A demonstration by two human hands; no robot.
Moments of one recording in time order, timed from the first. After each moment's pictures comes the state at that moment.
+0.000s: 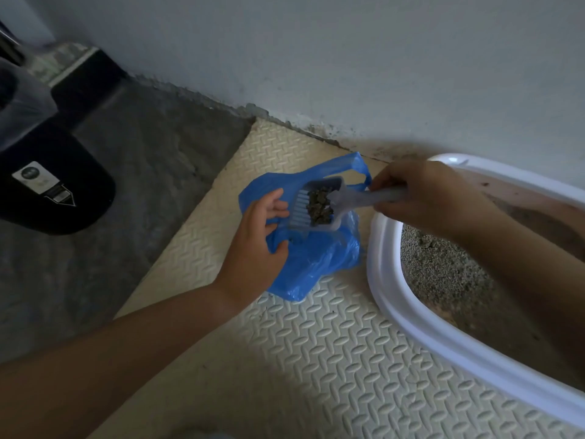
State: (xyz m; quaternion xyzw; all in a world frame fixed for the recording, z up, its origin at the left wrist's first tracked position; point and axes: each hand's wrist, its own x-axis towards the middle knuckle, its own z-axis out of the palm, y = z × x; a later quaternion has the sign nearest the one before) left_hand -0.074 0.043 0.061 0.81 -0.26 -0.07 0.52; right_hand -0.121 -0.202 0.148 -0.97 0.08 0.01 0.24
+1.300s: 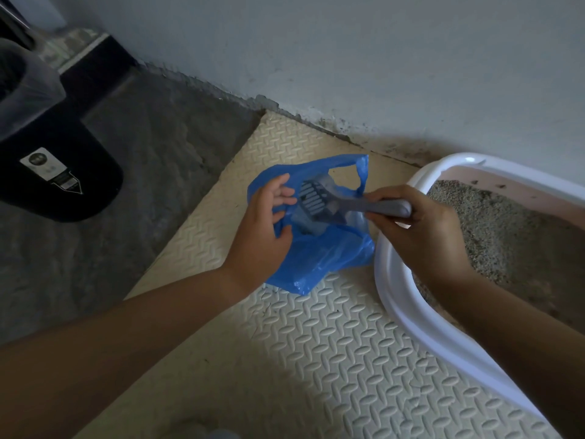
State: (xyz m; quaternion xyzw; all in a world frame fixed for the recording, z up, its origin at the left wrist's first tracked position) left_hand -0.059 0.035 0.054 0.80 -0.24 -0.07 0.54; right_hand -0.146 -0.175 0.090 -0.89 0.05 -0.21 0.41
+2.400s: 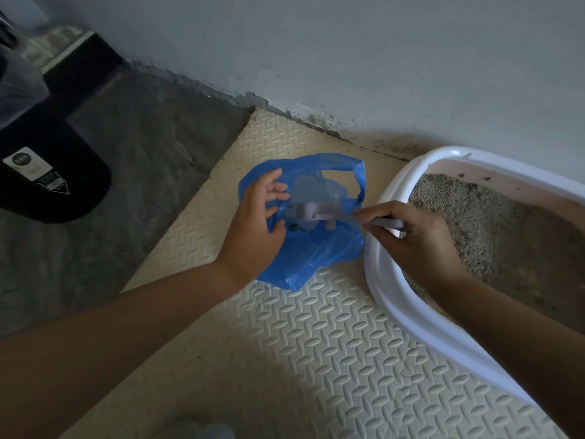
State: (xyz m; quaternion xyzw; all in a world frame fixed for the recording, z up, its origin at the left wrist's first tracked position) left_hand -0.061 0.031 0.055 0.80 -0.25 -0.06 0.53; right_hand -0.164 -0.186 0.072 -0.87 0.03 -0.19 0.46
